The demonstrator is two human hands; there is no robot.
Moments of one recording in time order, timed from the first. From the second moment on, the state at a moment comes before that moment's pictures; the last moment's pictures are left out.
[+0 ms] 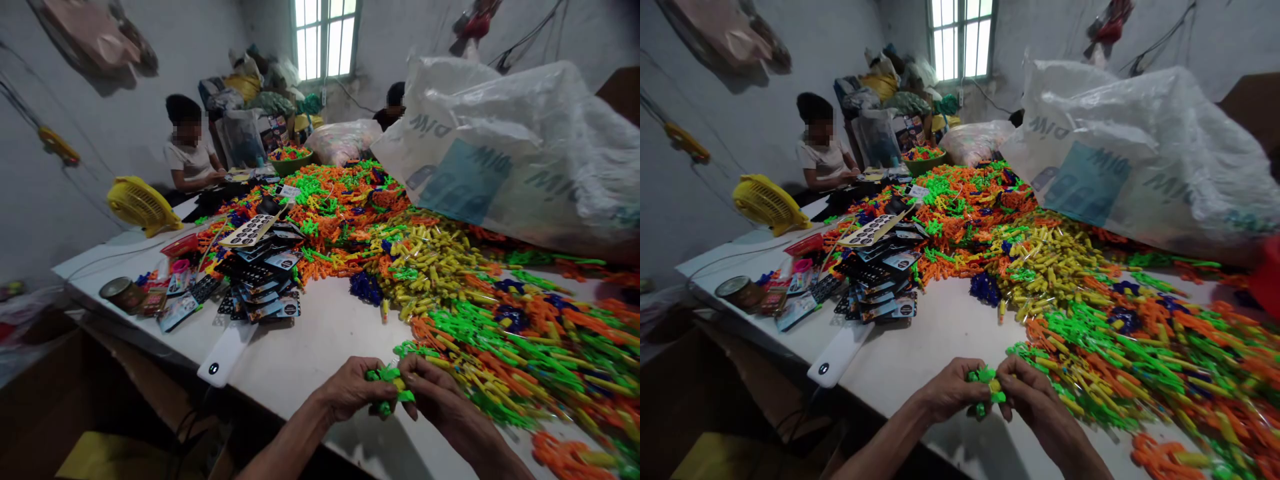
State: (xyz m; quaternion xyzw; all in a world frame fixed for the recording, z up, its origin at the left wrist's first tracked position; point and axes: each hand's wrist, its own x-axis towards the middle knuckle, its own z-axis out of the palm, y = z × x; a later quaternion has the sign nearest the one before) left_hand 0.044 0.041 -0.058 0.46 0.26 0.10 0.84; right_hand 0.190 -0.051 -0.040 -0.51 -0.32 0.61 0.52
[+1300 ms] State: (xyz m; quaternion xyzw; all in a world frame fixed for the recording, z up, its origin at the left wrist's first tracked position) left_hand 0.175 0.193 -0.067 0.85 0.48 0.12 0.18; right_hand 0.255 0.069 -0.064 -0.88 -0.45 0.11 0.13
